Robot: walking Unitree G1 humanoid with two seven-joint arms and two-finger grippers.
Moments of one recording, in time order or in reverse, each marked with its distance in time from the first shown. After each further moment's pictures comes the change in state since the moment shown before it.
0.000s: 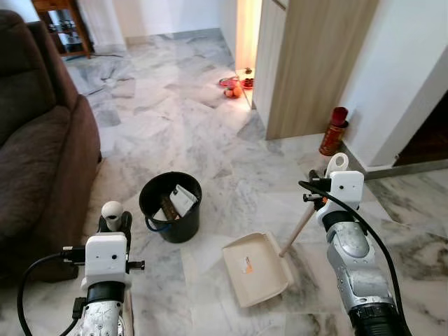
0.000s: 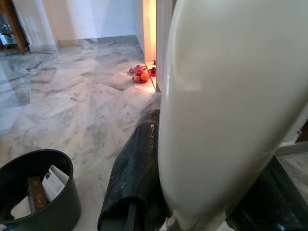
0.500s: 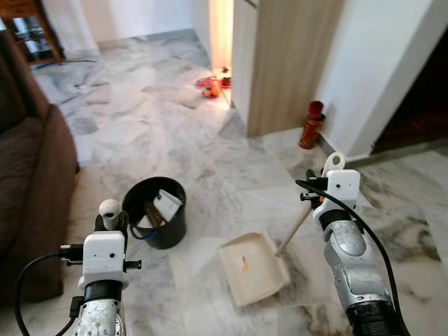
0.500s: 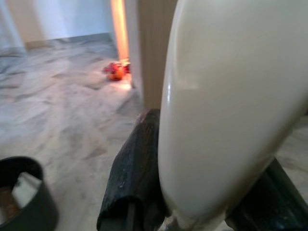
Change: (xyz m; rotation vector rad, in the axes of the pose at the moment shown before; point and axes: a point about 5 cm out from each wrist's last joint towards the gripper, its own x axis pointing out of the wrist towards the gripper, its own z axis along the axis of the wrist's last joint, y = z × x) left arm 0.001 -0.002 -0.001 0.009 0.012 -0.009; right arm 0.002 0.000 0.000 0.001 0.006 -0.004
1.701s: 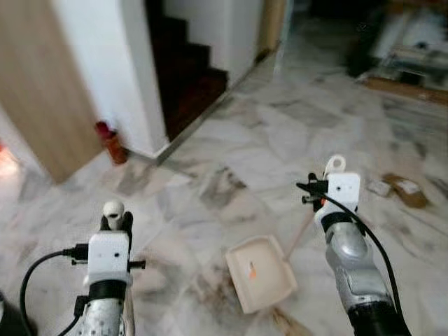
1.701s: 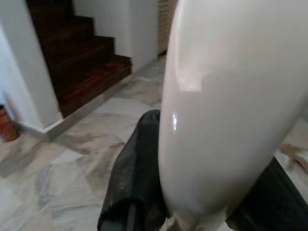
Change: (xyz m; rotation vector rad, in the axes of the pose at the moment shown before) left arm 0.000 0.002 -0.003 0.004 0.010 0.013; right arm 0.000 0.002 -0.005 -0.005 0.014 0.007
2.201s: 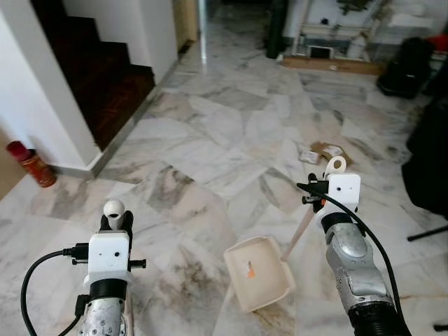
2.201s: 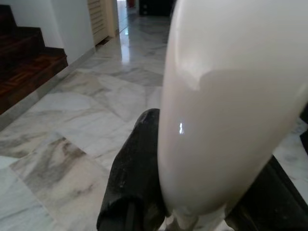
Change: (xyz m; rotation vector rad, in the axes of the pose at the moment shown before) left arm 0.001 -0.001 0.001 -0.006 -0.006 -0.003; right arm 0.000 -0.001 -0.002 0.000 0.007 -0.003
